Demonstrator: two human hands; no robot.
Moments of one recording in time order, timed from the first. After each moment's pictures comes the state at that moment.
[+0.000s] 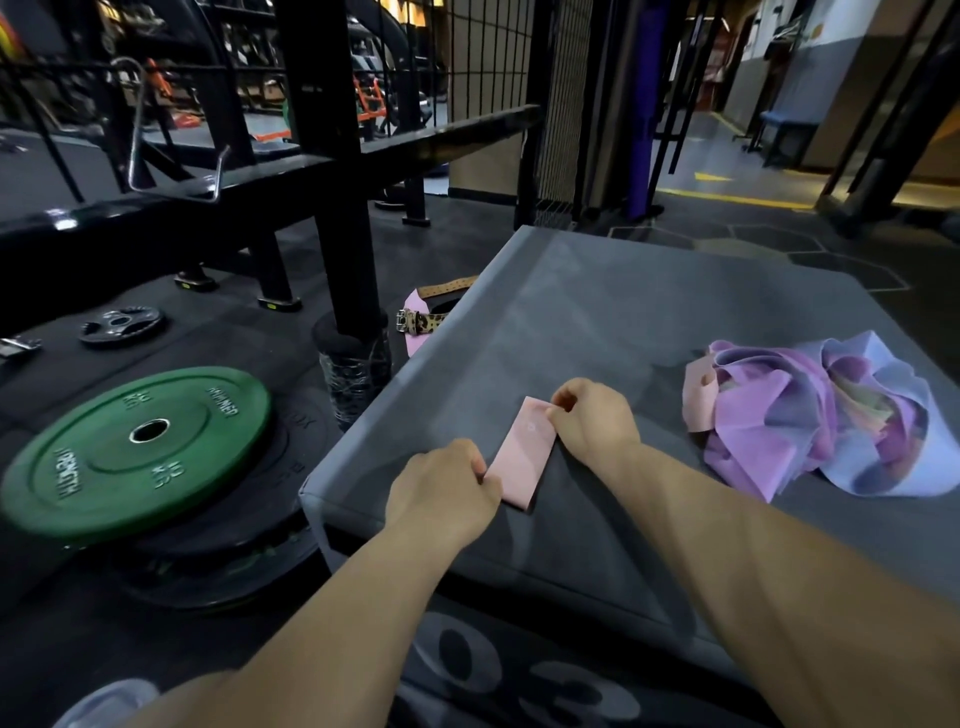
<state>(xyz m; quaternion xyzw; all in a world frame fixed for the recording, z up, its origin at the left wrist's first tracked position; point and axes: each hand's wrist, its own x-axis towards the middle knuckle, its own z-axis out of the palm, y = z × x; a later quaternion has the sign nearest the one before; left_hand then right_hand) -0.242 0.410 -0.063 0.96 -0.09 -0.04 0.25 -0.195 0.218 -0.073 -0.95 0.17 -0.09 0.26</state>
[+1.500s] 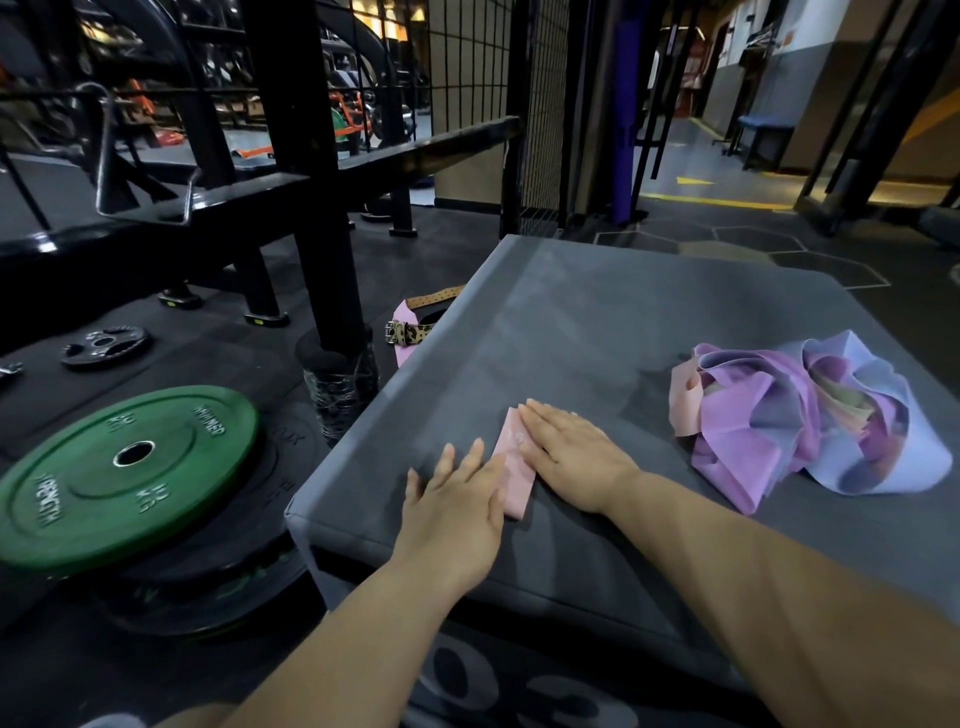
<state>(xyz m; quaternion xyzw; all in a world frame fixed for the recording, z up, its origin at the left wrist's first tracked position) -0.251 0.399 -0.077 0.96 -0.21 -0.06 0.16 -0.217 0.209 -0.089 -0.99 -0.05 0.03 0.10</state>
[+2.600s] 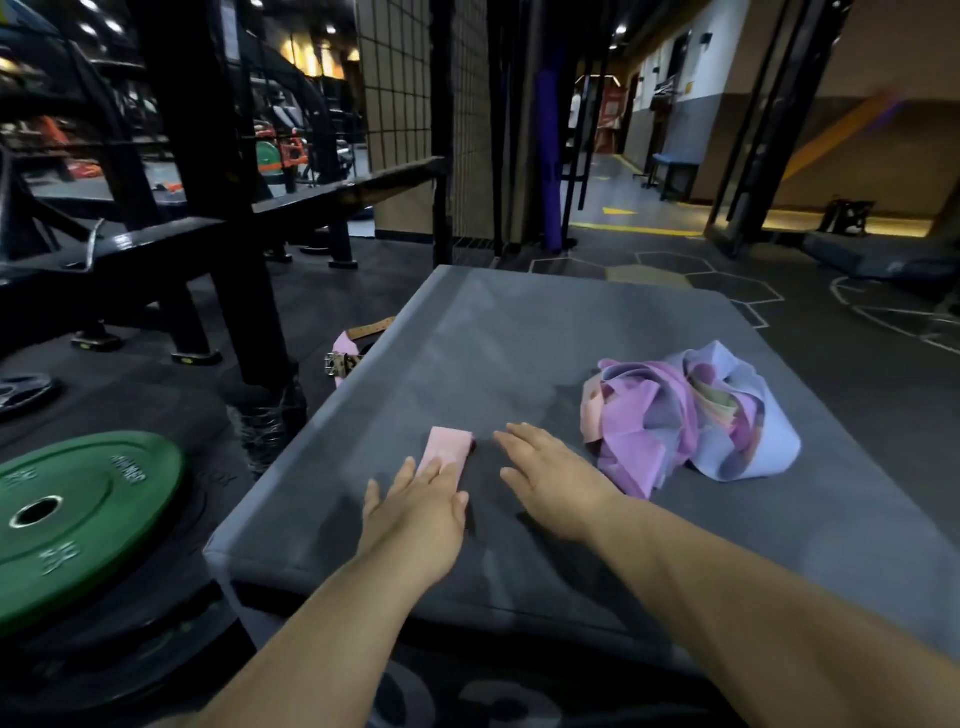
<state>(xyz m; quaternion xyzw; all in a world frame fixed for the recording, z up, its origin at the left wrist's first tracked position) -0.262 0.361 -0.054 0.97 -0.20 -0.07 0.11 -0.278 0.180 -0.059 -0.99 -0.02 -0.03 0.14</state>
